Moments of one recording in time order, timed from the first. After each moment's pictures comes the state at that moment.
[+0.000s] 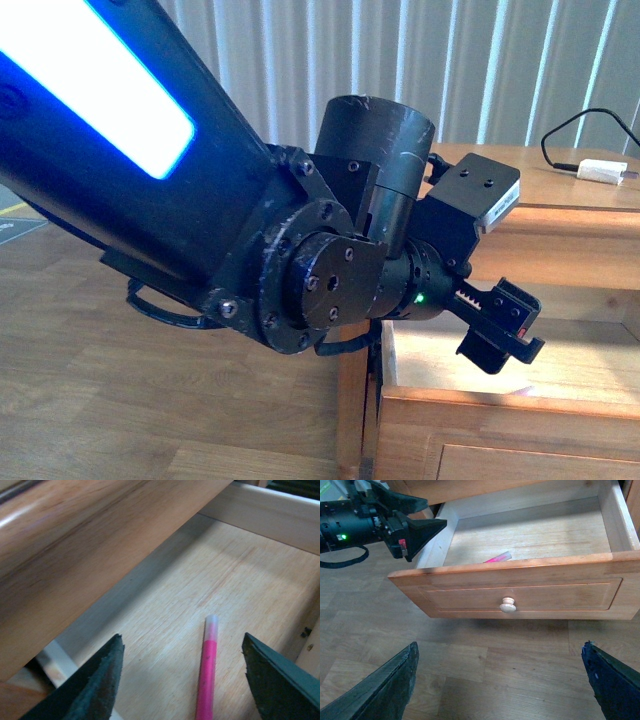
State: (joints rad) left arm -0.60 2.12 1.38 0.42 0.19 0.32; right arm -0.47 0.38 0.33 -0.48 -0.63 -0.01
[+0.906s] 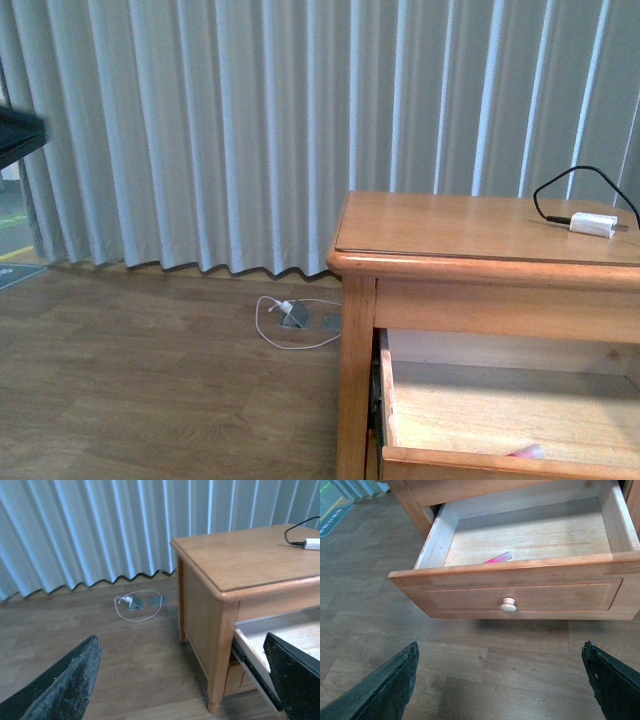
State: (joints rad) left arm -0.16 0.85 0.51 0.37 0.08 0.10; right arm -0.47 0.38 0.33 -0.48 -0.63 -0.01
